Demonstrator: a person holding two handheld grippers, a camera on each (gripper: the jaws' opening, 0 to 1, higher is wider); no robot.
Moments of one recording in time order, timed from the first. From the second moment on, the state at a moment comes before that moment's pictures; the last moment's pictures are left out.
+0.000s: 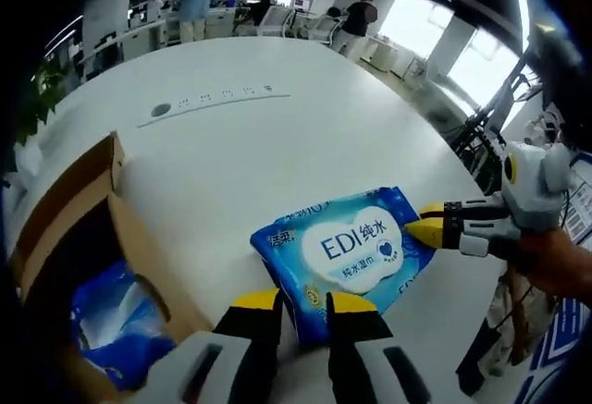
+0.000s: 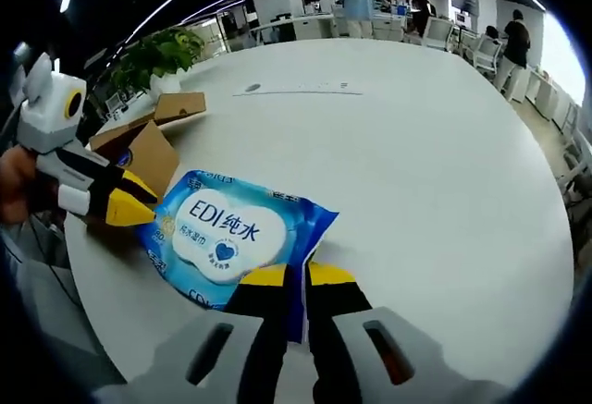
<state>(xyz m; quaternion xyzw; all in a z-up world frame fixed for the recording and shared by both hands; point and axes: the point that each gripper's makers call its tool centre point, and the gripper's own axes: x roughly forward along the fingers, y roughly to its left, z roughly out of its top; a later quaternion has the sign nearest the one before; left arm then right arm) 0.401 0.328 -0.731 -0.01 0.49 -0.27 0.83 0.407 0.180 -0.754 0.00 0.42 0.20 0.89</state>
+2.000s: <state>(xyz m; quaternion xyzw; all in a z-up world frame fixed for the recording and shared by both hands) 0.340 0.592 -0.659 -0.09 0.38 -0.18 0.90 0.386 0.330 -0.682 -0.01 0.37 0.27 0.89</state>
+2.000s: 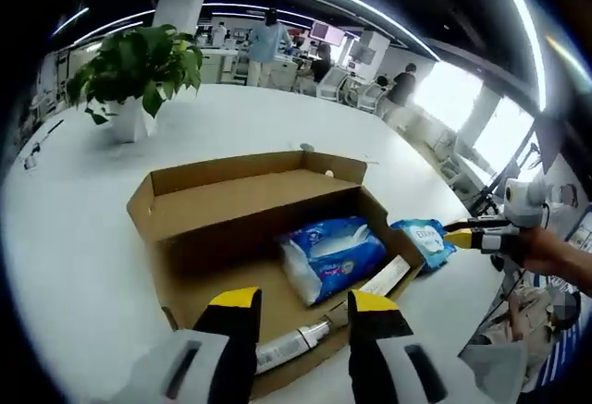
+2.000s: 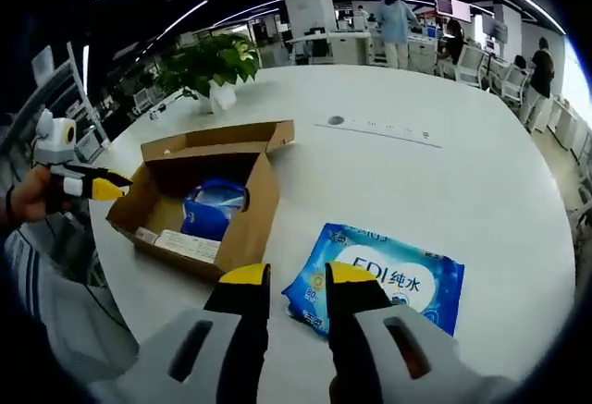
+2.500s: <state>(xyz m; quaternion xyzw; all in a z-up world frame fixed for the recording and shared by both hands) 0.327 0.635 -0.653 -0.10 0.36 -0.17 0.91 0.391 0.381 -0.672 -0.02 0.36 0.31 0.88</state>
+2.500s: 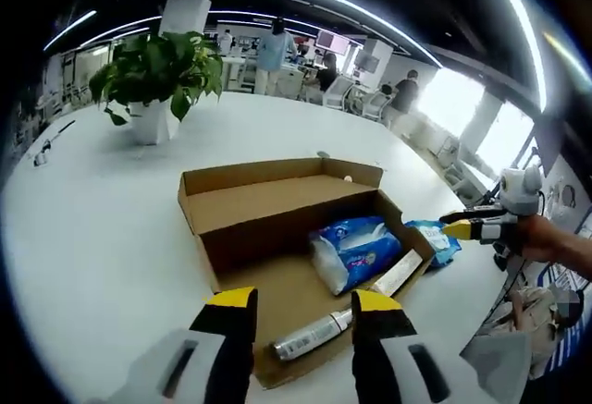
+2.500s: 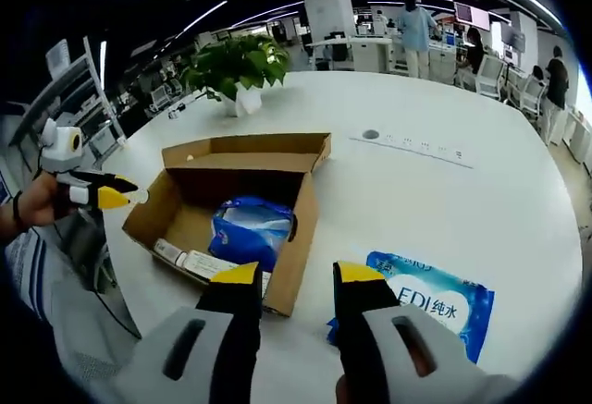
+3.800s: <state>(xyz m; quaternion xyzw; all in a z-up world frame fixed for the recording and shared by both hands) 0.298 0.688 -0.653 -0.12 0.35 -0.16 0.92 0.409 0.476 -0.694 -0.12 0.38 0.42 0.82</state>
